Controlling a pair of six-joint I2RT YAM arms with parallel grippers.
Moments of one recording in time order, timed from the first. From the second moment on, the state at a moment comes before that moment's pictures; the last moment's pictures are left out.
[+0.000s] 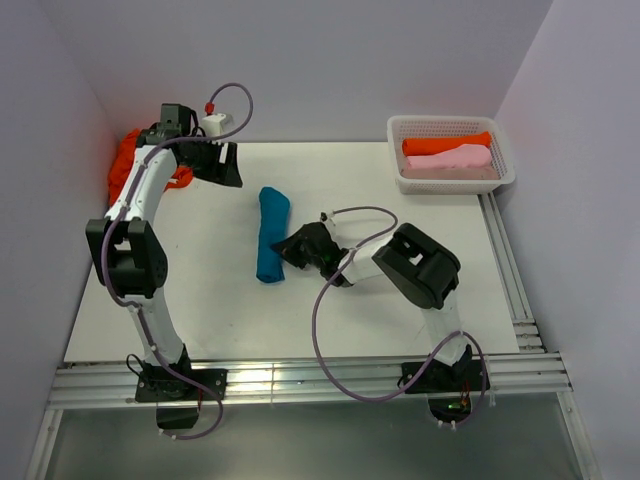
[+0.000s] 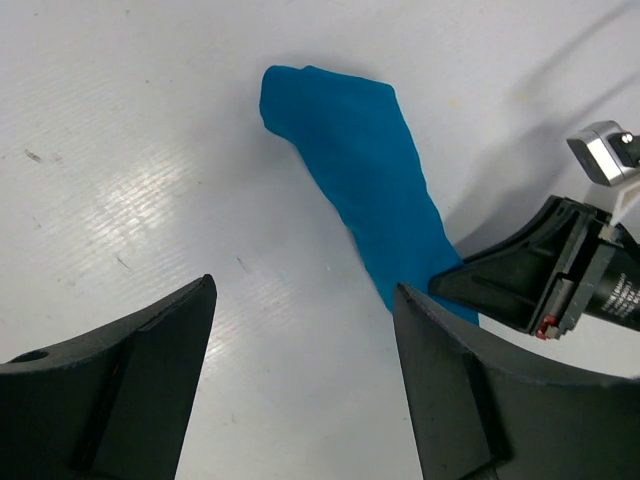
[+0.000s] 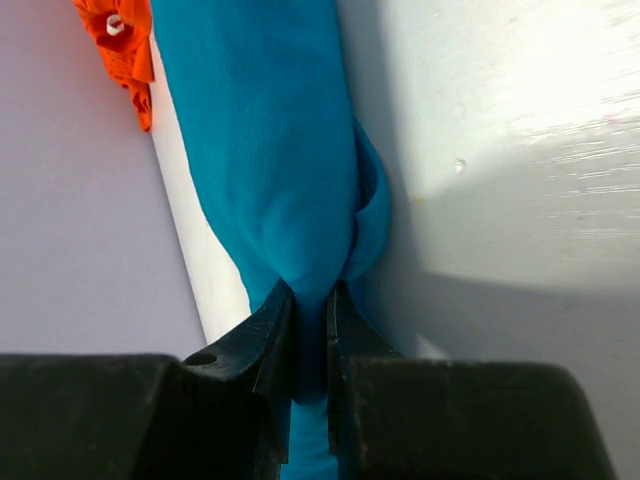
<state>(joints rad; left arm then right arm) -0.05 1.96 1.88 -0.88 0.51 0.23 0.81 2.04 0.98 0.56 0.10 1.39</state>
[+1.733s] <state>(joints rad) -0.05 1.86 1.73 -0.93 0.58 0.30 -0.03 1.94 1.36 0.17 0.53 1.59</state>
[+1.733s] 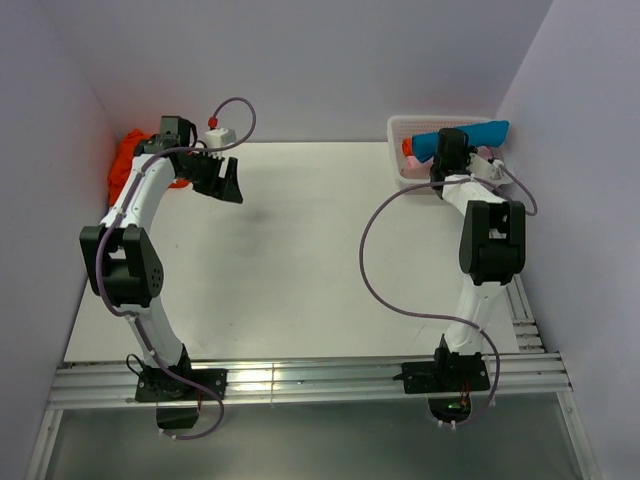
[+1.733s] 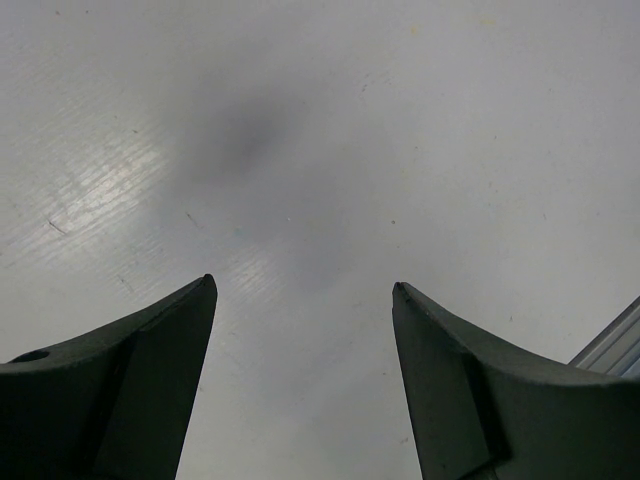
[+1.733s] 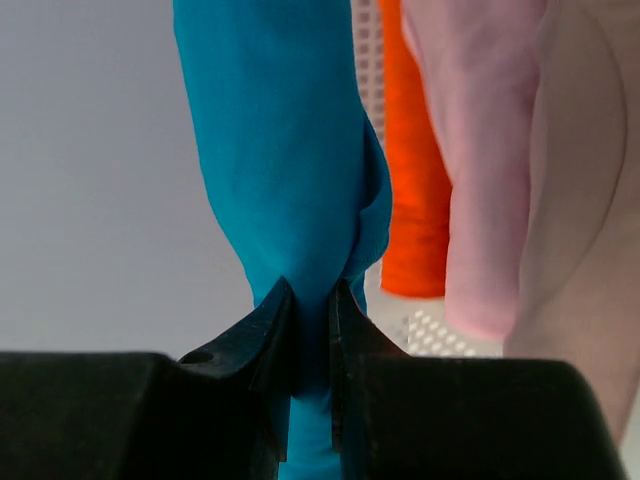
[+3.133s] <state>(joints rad) -0.05 1.98 1.86 -0.96 0.59 0.30 -0.10 2.32 1.76 -0.04 0.19 1.80</state>
